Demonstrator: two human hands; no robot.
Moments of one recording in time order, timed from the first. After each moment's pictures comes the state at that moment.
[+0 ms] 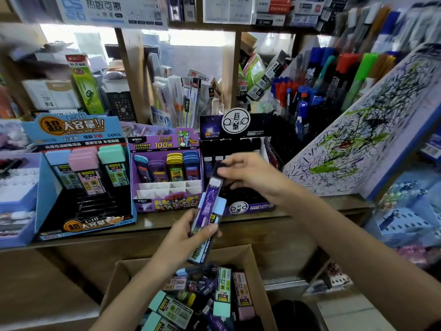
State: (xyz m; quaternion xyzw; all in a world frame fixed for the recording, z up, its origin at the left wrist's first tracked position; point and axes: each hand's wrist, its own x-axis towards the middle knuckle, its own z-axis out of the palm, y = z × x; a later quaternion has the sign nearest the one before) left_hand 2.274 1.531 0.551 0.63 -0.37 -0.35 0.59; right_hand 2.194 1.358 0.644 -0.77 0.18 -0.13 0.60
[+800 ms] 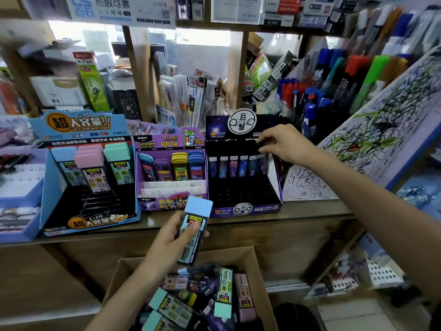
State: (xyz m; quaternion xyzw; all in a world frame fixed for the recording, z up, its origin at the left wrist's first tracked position) left_hand 2.283 1.549 0.545 0.67 -0.33 -0.29 0.59; right_hand 2.201 1.264 0.670 -0.96 0.21 -0.16 0.13
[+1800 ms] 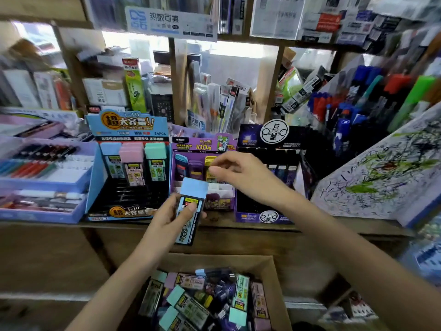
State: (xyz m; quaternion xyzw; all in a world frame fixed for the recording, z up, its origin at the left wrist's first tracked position) left_hand 2.318 1.585 0.569 0.65 -0.32 -0.21 0.66; right_hand 2.242 1.410 0.659 -0.90 0.06 -0.17 0.39
